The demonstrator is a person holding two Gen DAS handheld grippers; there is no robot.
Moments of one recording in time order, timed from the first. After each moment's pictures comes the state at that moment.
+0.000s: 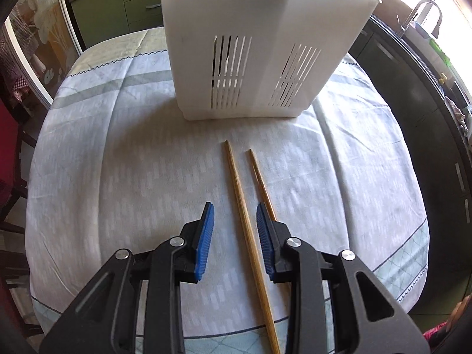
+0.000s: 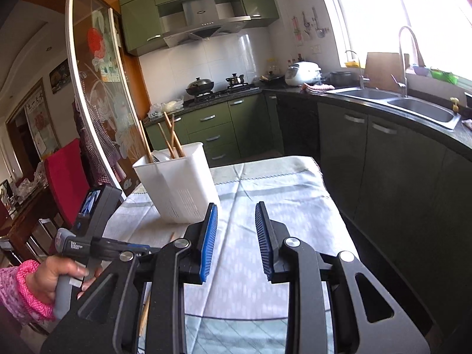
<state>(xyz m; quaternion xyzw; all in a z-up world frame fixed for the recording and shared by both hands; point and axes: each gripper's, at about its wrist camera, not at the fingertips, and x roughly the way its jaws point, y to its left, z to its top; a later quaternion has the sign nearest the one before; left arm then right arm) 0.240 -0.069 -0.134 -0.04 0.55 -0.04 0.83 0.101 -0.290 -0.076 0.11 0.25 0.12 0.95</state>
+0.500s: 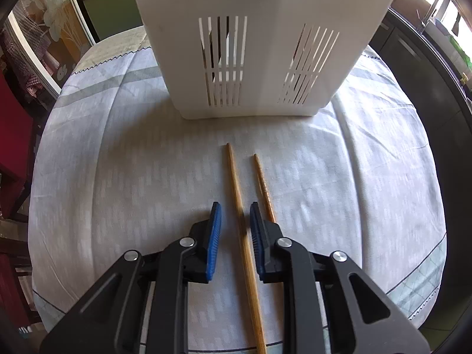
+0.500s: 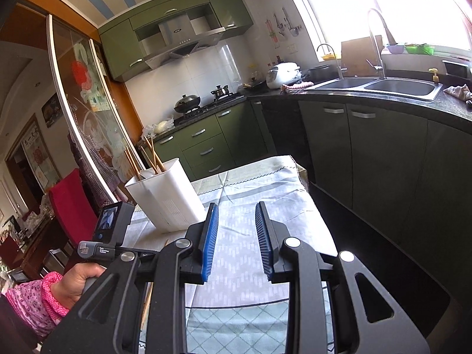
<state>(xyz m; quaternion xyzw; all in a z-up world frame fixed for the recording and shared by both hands) 0.260 -0.088 -0.151 -0.02 0.57 0.01 0.82 0.077 -0.347 -0.067 0.17 0.23 0.12 0.95</state>
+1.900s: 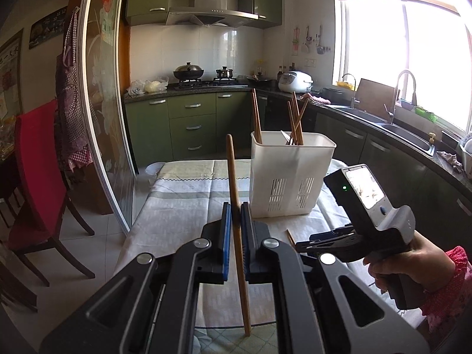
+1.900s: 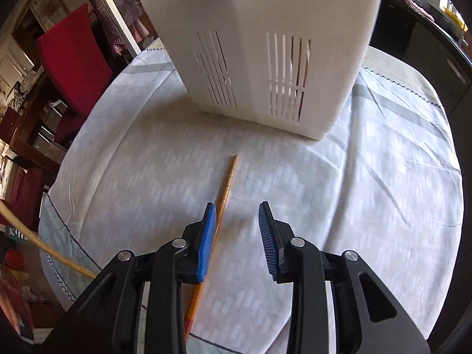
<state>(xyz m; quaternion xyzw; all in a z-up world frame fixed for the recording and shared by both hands) 0.091 -0.015 -0.021 -0.01 0.25 0.03 0.97 0.277 -0.081 -0.184 -0.06 0.55 0.24 0.80</state>
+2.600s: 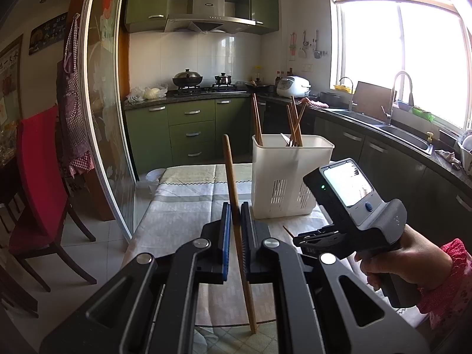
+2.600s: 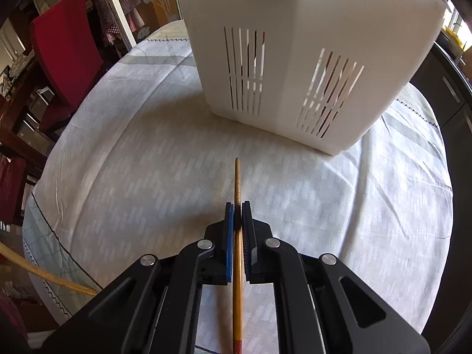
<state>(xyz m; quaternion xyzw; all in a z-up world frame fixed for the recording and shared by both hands) 0.079 -0.013 -0.023 -0.01 0.24 0.02 0.97 0.272 -0.037 -0.182 -0.09 0.53 0.22 0.82</state>
